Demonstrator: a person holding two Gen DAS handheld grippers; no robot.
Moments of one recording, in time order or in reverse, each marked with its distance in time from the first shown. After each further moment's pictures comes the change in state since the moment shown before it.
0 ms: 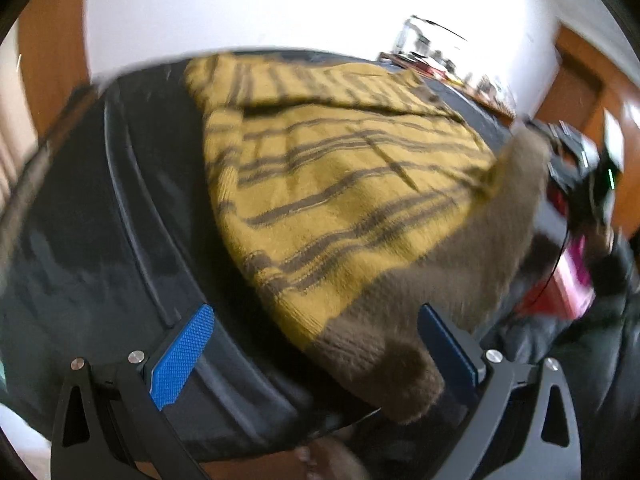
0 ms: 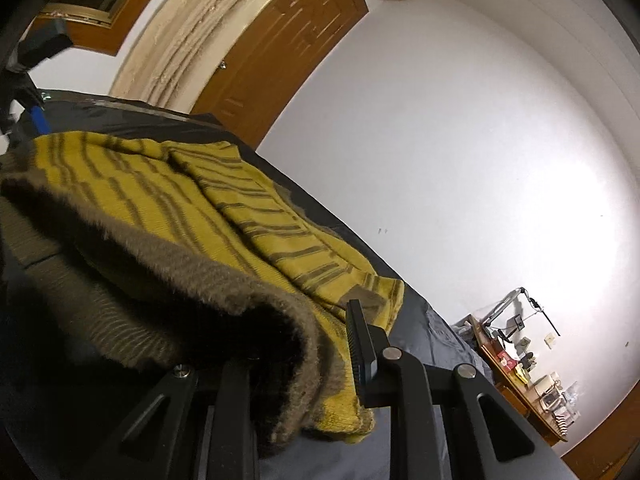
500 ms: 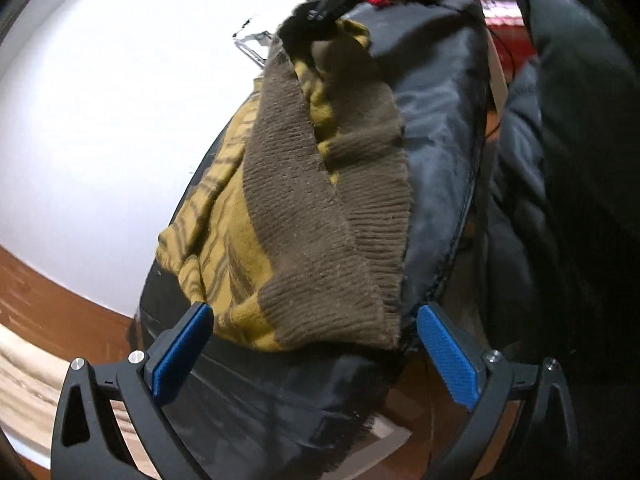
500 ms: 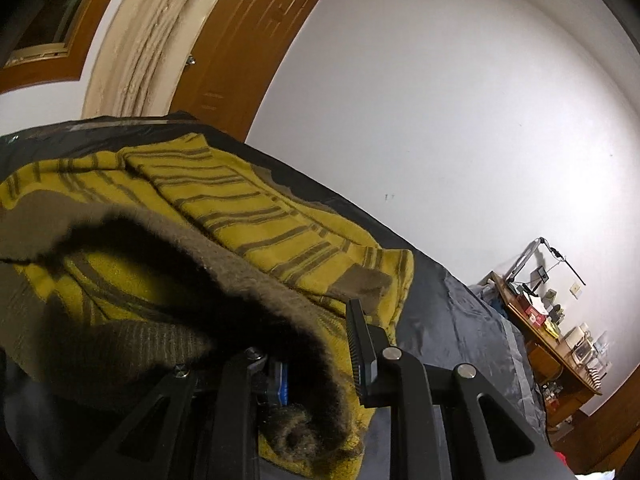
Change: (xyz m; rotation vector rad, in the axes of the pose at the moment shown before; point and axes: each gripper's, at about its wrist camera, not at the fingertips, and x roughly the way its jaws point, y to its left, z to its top) left arm 0.008 -0.098 -0.051 0.903 -0.068 0.309; right arm 0.051 -0.039 -0.006 0.160 0.090 0.066
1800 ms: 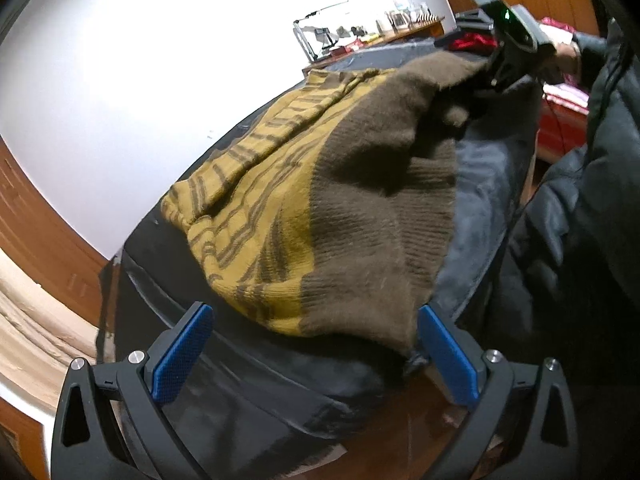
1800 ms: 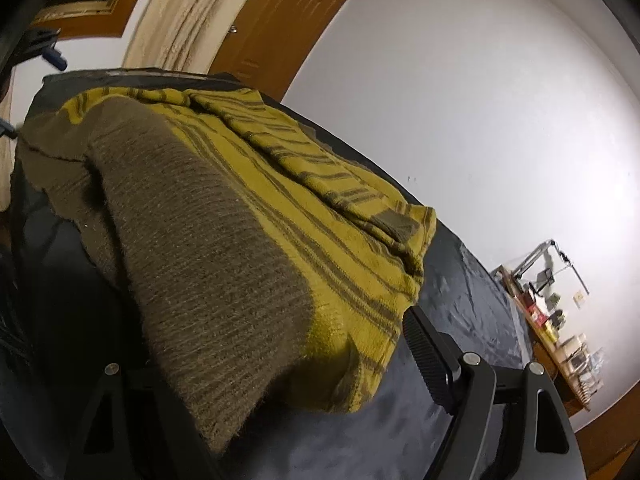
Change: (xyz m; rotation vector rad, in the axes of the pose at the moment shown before) left arm -0.018 0.044 -0.019 -0.379 -0.046 -0.081; right arm -0.048 0.032 -0.061 -0.098 0.083 0.053
